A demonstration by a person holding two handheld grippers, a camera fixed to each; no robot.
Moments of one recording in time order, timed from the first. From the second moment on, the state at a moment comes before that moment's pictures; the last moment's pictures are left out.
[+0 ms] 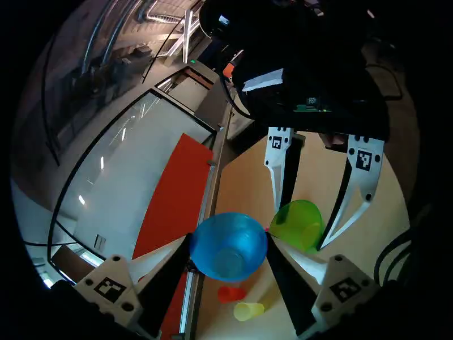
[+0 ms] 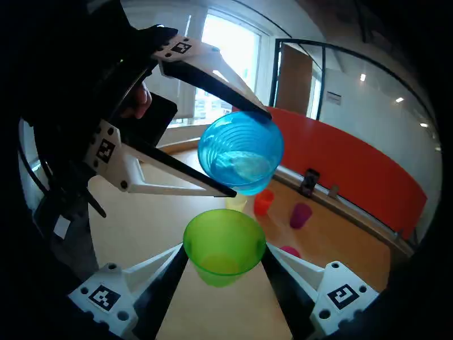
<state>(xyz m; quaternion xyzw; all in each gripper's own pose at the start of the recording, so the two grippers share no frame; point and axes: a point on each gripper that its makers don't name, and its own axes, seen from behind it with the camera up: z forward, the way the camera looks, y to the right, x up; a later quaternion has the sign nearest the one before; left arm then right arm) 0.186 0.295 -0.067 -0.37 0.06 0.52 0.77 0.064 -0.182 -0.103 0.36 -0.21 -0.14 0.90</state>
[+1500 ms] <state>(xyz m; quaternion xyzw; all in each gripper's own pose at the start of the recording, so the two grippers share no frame) 0.200 0.297 -0.067 -0.34 0.10 0.58 0.73 0.073 -0.182 -0.101 0.37 -0.20 -0.14 0.90</state>
